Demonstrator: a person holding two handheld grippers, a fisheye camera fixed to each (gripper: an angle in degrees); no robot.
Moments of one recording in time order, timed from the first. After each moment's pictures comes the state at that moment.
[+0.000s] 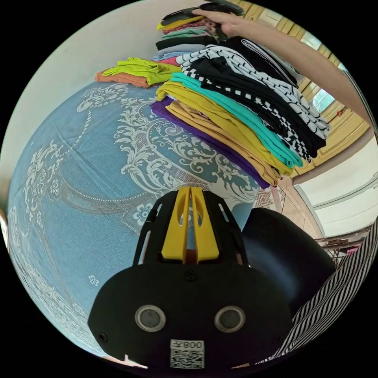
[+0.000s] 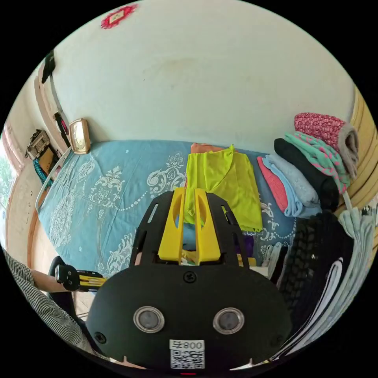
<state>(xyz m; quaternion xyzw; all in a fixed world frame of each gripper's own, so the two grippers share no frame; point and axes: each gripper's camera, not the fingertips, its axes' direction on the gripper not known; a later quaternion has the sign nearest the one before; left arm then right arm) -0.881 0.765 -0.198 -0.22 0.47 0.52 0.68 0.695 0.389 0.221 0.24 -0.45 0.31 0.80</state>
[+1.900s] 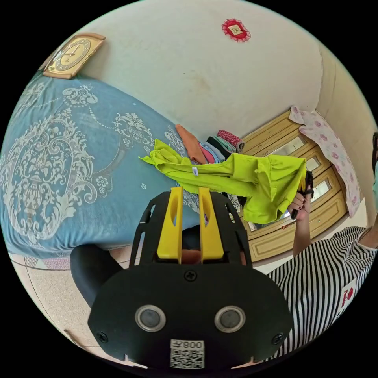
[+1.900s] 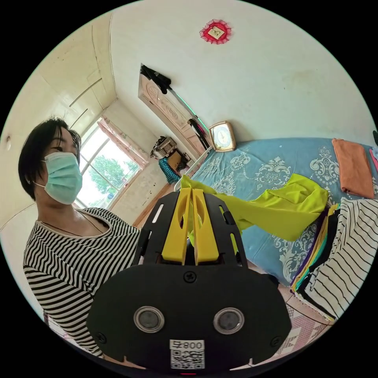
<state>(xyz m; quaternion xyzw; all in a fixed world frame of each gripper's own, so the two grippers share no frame) -1.009 0.217 -0.652 -0.23 0.61 0.07 0.75 0.523 0.623 -0.151 0.41 -0.73 0.14 0.53</state>
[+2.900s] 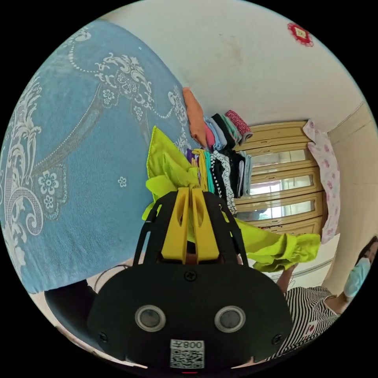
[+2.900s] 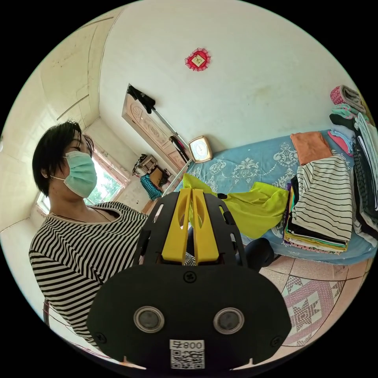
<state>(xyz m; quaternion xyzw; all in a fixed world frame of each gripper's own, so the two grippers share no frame) -0.677 0.126 -0.847 -0.40 0.64 0.05 0.66 0.542 0.852 -0.239 0.40 -0.69 0.26 0.54</state>
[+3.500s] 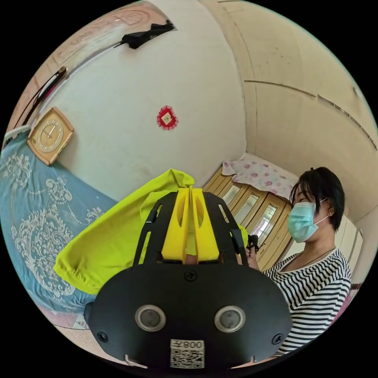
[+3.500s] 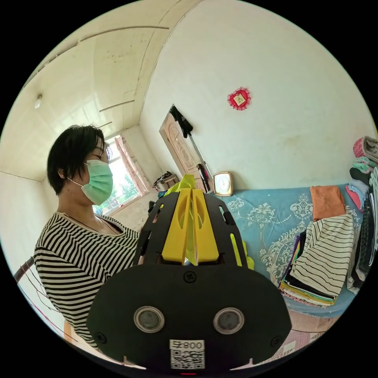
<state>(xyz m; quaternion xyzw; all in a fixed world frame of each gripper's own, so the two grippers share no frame) -0.981 -0.013 -1.255 0.04 0.74 -0.06 0.67 0.603 0.953 -0.279 0.57 -0.63 0.23 0.48</state>
